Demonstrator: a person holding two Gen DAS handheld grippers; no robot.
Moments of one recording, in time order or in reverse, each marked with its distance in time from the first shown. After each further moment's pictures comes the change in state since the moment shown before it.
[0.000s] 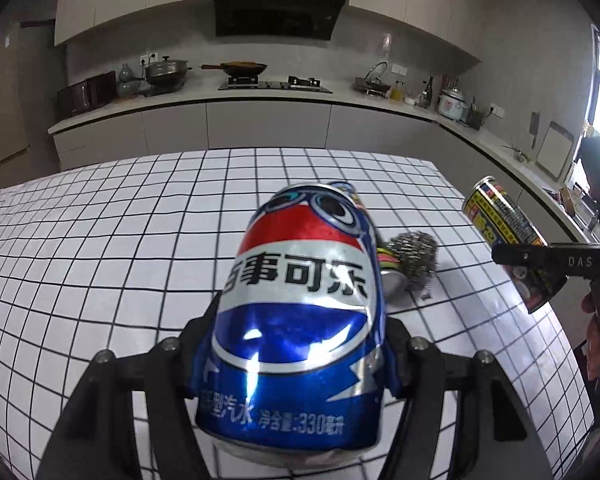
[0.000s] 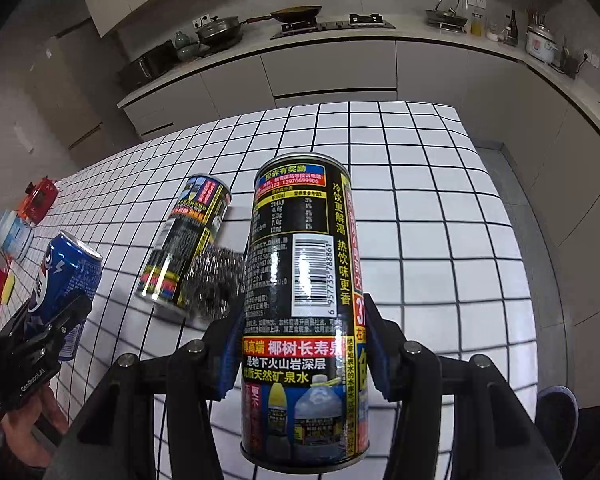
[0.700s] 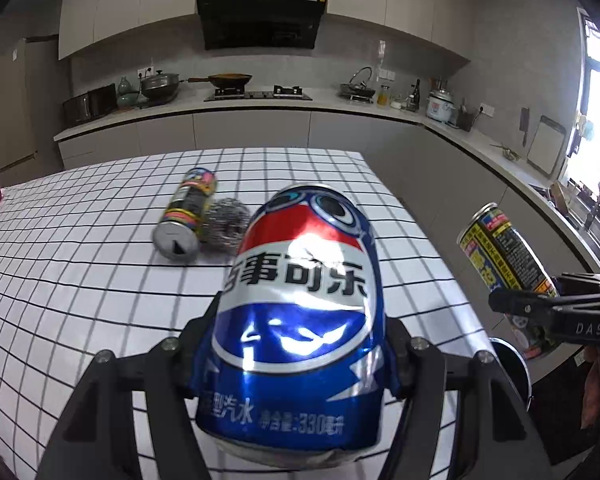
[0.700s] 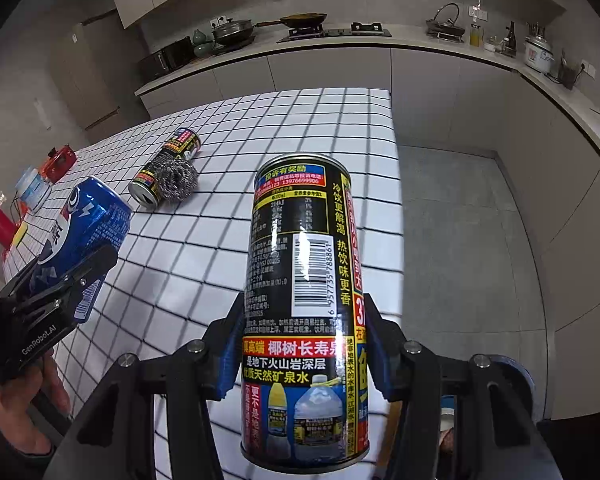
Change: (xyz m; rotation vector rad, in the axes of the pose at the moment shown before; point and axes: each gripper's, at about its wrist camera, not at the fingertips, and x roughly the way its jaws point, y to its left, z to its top) left arm -0.032 -0.168 -0.039 -0.012 -0.040 0.040; right arm -0.100 -0.131 -0.101 -0.069 -0.022 0.029
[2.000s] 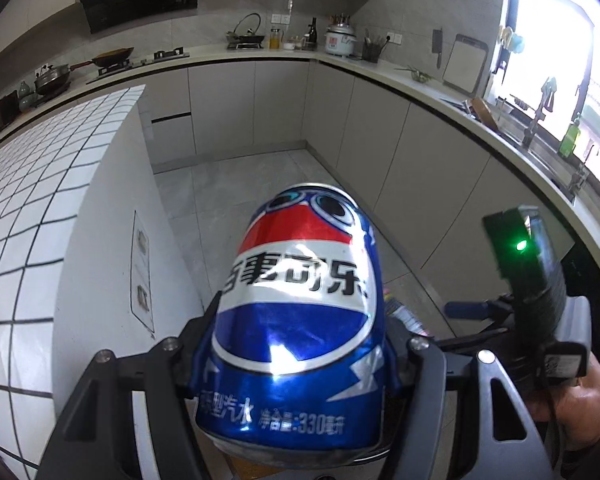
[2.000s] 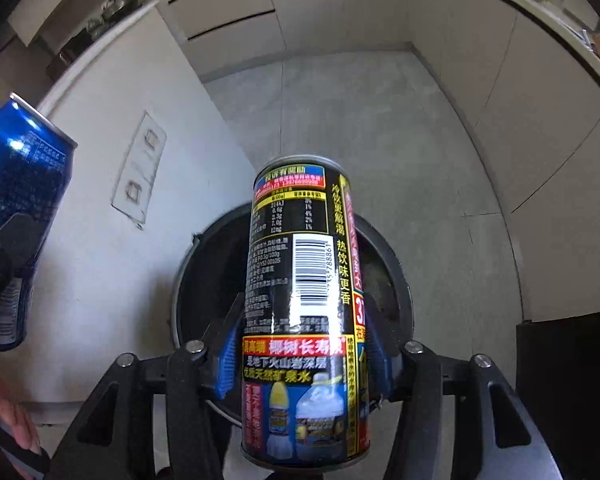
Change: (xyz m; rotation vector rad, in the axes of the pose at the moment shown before) left arm 0.067 -0.303 -0.085 0.161 0.157 -0.199; right arm 0.037 -0.301 -0.168 0.235 0.243 -0.161
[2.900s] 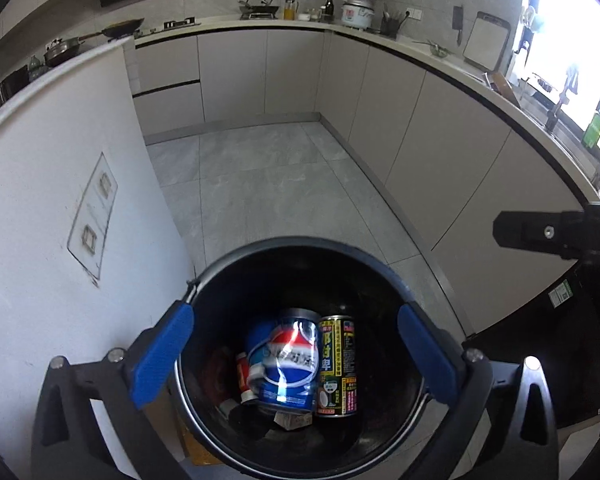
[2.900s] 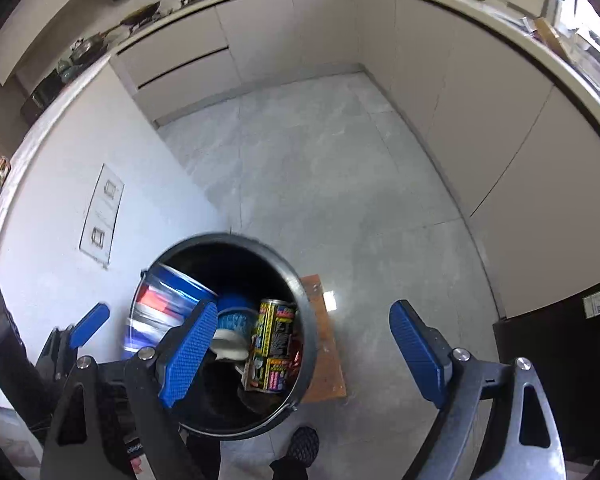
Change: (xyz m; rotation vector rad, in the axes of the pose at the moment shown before) left arm 0.049 -0.074 -0.031 -0.053 0.077 0.060; right arm -0.052 -0.066 -0.005 0.119 -0.134 -0.043
